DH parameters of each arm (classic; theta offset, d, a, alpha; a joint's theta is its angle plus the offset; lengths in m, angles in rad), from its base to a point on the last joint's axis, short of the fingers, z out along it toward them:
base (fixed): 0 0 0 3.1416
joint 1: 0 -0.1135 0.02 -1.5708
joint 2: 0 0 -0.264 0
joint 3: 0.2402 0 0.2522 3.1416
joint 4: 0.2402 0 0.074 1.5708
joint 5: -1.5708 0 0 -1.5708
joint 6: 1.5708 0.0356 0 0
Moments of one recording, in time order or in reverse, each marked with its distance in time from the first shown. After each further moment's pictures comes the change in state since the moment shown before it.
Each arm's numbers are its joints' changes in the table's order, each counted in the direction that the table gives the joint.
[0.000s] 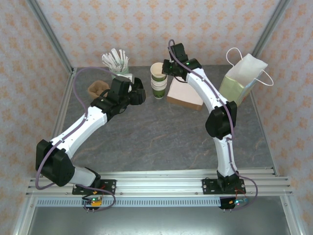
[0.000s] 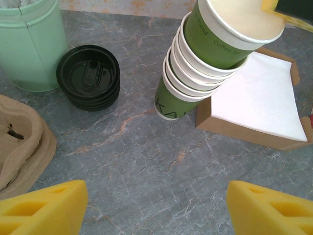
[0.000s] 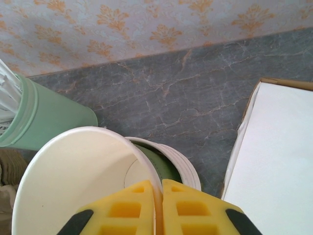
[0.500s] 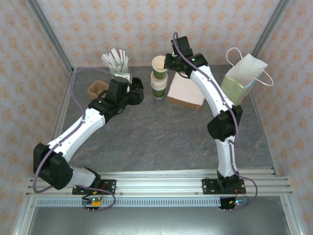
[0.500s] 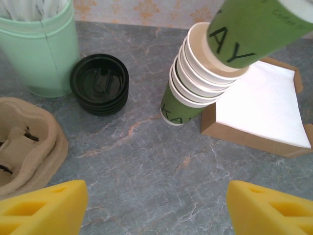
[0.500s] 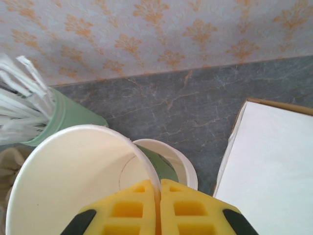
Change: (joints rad) left arm 0.000 0.042 -0.014 0.000 0.045 0.005; right arm -0.009 0.083 0.088 0.104 -0.028 -0.040
